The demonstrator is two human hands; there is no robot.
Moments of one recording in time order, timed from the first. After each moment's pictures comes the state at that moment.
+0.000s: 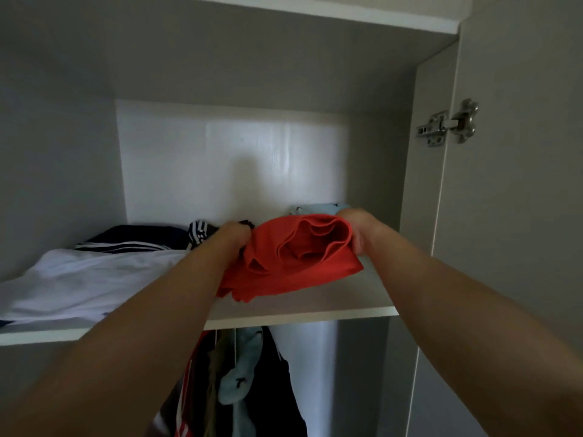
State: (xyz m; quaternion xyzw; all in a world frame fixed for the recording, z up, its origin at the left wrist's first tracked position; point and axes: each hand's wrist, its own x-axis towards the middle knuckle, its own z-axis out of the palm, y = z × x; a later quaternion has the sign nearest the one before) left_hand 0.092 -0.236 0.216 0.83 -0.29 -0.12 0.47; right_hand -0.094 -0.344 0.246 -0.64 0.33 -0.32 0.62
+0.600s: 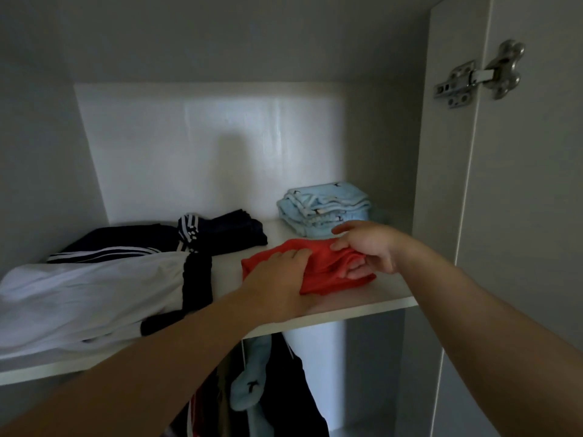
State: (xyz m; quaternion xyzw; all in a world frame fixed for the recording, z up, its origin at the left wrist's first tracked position) left_hand 0.058 -0.241 0.141 0.71 -0.67 0.13 0.18; right_hand -0.087 -0.387 0.196 -0.74 0.37 -0.17 0.54
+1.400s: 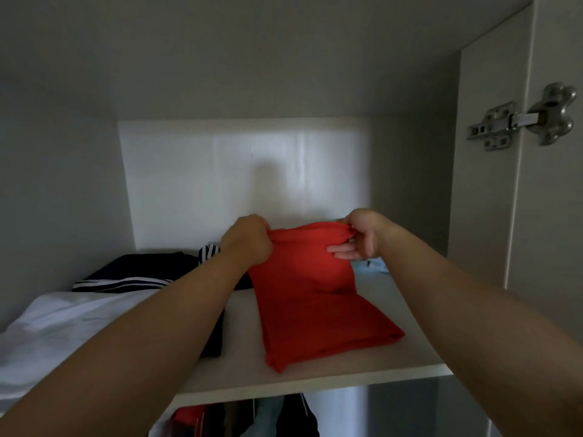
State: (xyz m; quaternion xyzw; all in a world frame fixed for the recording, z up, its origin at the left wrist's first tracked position) left_hand 0.143 -0.275 0.252 0.85 -0.44 0.15 0.26; right_hand -0.011 -0.444 0.268 -0.62 0.36 -0.24 0.65
